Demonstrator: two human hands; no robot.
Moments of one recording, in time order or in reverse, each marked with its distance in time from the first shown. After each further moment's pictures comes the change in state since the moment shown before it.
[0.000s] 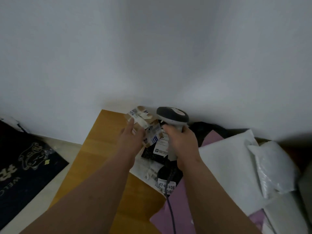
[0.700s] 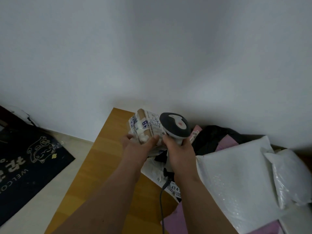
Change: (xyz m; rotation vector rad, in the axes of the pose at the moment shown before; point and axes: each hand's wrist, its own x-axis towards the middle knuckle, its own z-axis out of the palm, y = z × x) left_hand -0.012 -0.021 -0.027 -0.257 0.014 -0.160; right_hand -0.022 0.028 0.035 0.026 -0.073 -0.101
